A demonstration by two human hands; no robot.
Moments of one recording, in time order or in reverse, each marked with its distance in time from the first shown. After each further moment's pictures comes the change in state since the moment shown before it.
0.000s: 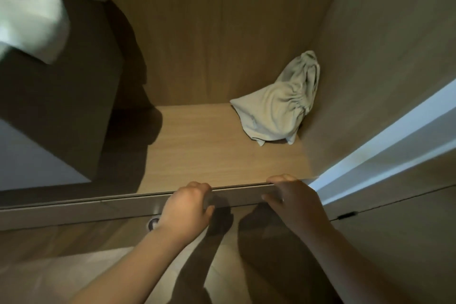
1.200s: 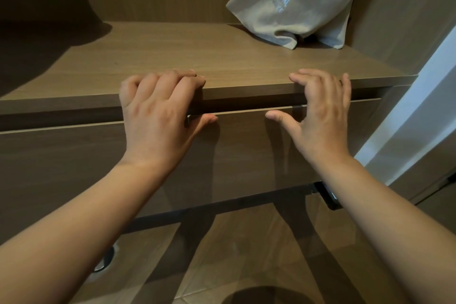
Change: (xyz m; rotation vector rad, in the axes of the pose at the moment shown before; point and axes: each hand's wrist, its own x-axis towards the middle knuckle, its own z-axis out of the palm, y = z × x) left_hand 0.151 -0.146 0.251 0.275 1.108 0.417; right_hand 0.120 0.123 0.305 -0.142 1.001 -0.243
